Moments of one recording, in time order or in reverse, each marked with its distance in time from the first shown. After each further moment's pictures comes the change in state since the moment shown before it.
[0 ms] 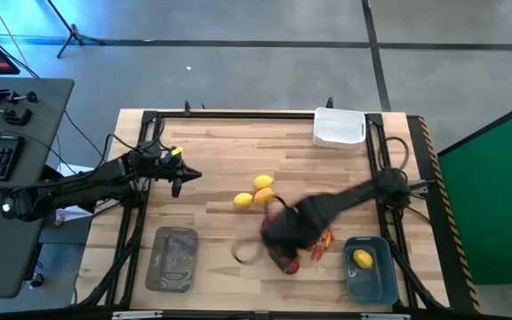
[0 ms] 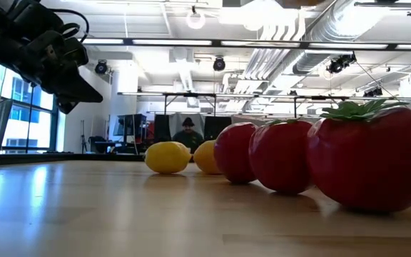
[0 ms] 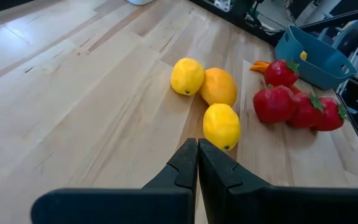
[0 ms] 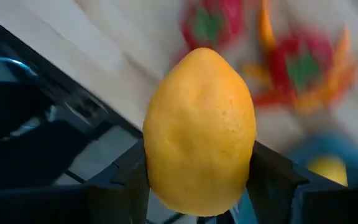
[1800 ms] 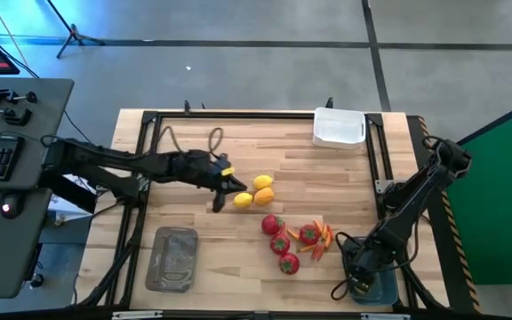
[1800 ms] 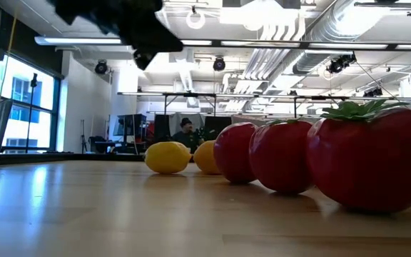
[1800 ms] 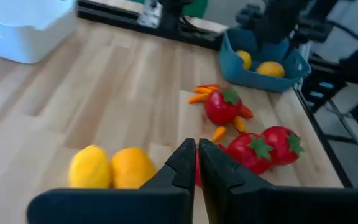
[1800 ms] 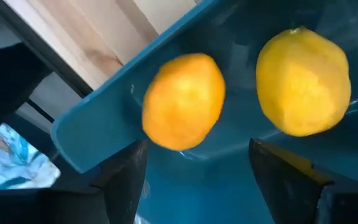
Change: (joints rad) left arm -0.452 0.802 0.590 0.209 -0.237 0.026; right arm 0.438 -0.611 -1.219 0.737 -0.108 0.160
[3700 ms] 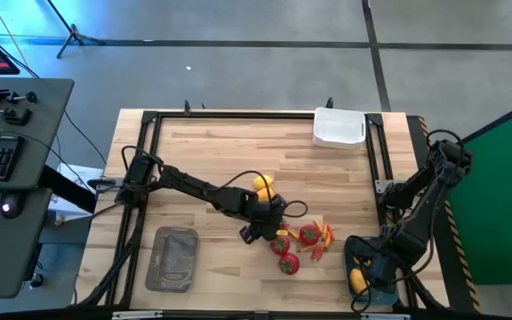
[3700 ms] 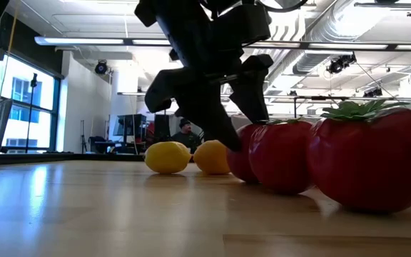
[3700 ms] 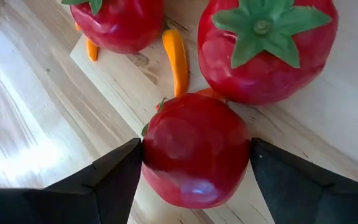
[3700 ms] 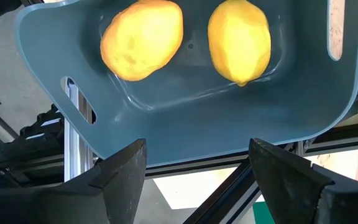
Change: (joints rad) left arm -0.194 0.782 0.678 -0.461 -0.168 0.941; right arm 0.097 -0.001 0.209 -0.385 0.046 -0.215
